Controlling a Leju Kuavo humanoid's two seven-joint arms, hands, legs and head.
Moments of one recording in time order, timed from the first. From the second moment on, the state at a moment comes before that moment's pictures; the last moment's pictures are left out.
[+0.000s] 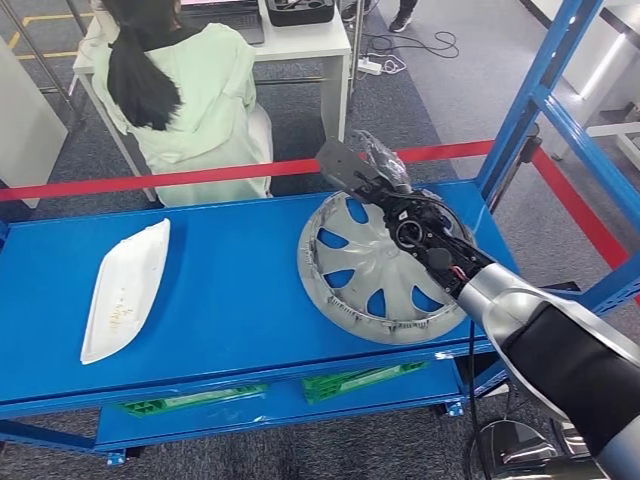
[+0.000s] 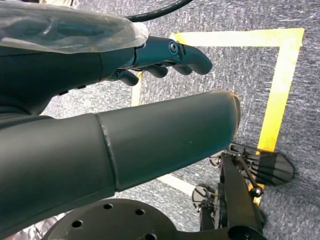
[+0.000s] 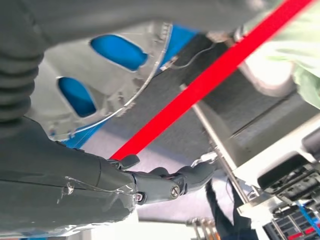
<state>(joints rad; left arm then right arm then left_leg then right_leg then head) -0.07 0.07 -0.31 -0.21 0.59 0.13 -0.03 -0.89 -0.15 0.90 -0.84 -0.06 -0.39 0.07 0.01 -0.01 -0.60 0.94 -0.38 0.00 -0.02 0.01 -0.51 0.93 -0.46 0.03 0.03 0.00</state>
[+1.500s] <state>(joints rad) -0.07 0.07 -0.35 -0.21 0.66 0.14 -0.02 -0.45 -0.21 0.89 -1.48 0.48 -0.24 0.35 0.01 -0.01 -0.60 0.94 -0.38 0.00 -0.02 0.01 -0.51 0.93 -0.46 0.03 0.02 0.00</state>
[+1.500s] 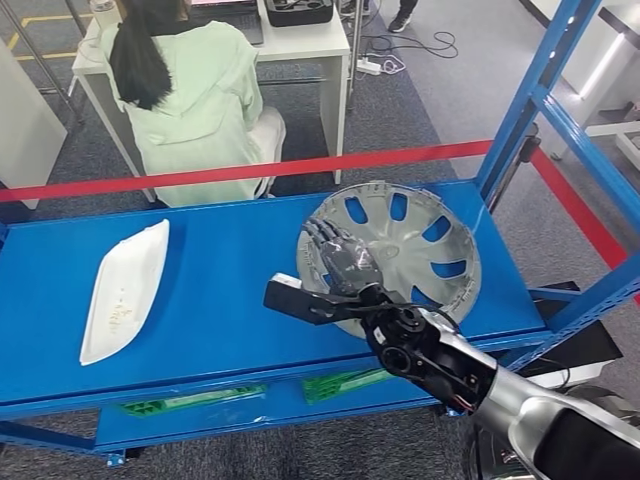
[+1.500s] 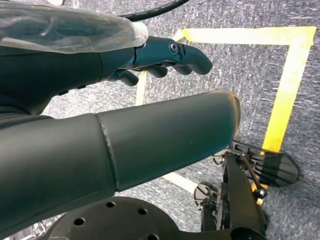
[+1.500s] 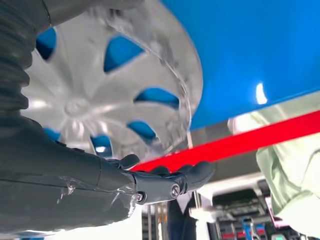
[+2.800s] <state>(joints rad) -0.07 0.06 -0.38 -0.21 0.70 0.14 -0.01 -0.24 -0.30 0.75 -1.66 0.58 -0.16 0.60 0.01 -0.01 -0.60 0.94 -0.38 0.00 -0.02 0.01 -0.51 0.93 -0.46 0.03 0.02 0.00</state>
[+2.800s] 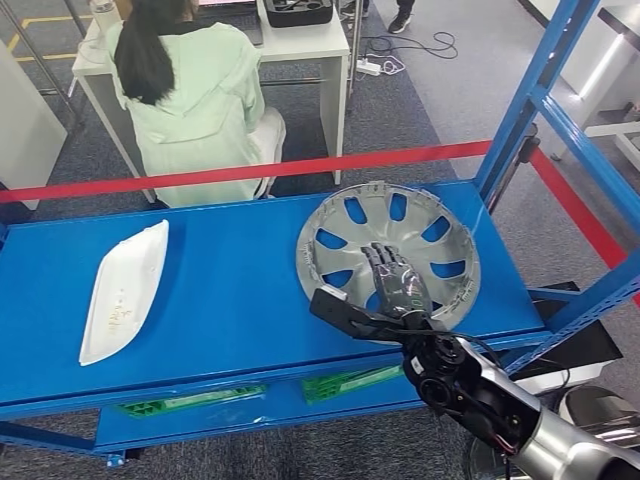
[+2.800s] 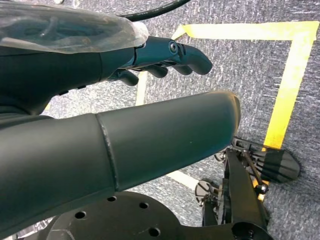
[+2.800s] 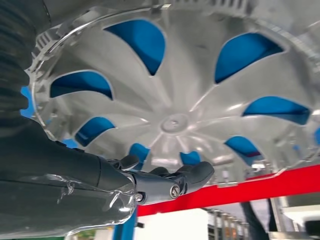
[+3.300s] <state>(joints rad) -0.07 0.06 -0.41 -0.21 0.71 0.14 0.00 -0.21 -0.31 0.71 -1.62 0.56 -0.15 0.62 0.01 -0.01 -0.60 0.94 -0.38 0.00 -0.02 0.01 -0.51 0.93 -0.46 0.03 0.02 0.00</state>
